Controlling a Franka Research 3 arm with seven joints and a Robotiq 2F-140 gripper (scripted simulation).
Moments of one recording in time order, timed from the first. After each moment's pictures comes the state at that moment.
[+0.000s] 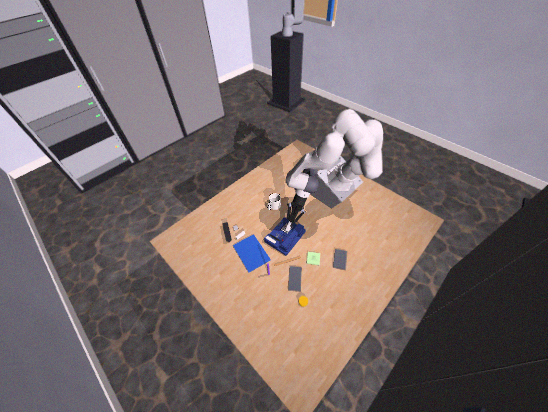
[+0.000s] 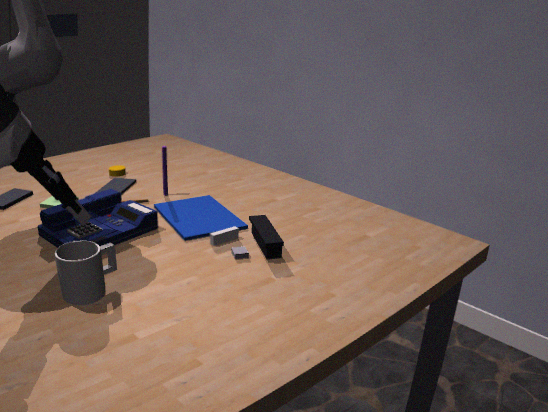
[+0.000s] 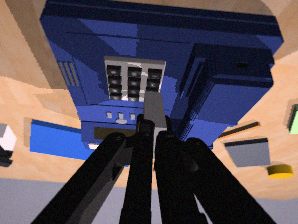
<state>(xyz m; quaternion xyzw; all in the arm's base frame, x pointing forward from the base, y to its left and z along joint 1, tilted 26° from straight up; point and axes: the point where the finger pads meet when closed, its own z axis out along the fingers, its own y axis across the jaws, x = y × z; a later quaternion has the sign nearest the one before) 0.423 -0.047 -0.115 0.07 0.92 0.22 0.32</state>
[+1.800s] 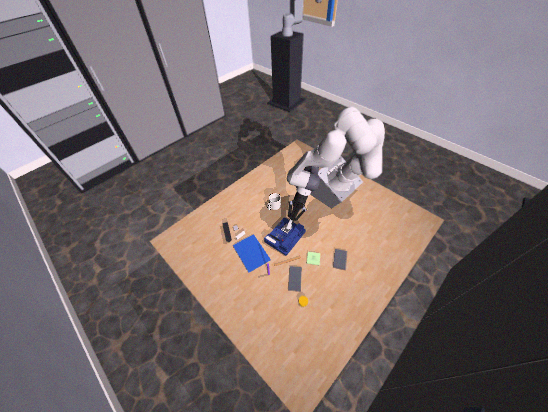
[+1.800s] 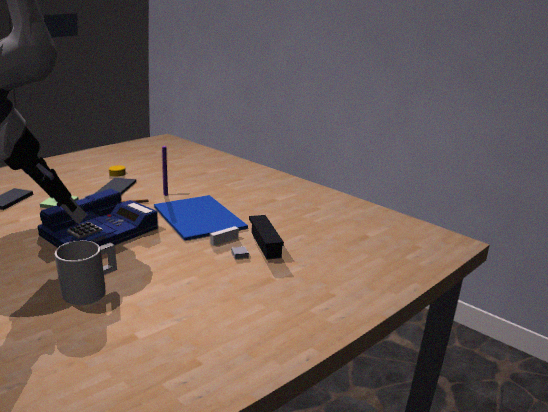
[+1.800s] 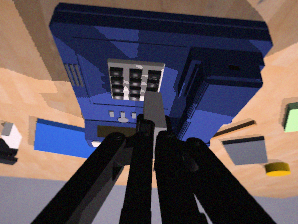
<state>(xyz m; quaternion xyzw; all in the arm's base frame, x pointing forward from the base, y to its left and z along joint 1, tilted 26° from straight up) 0.410 -0.051 -0.109 0.07 0.92 0.22 0.32</state>
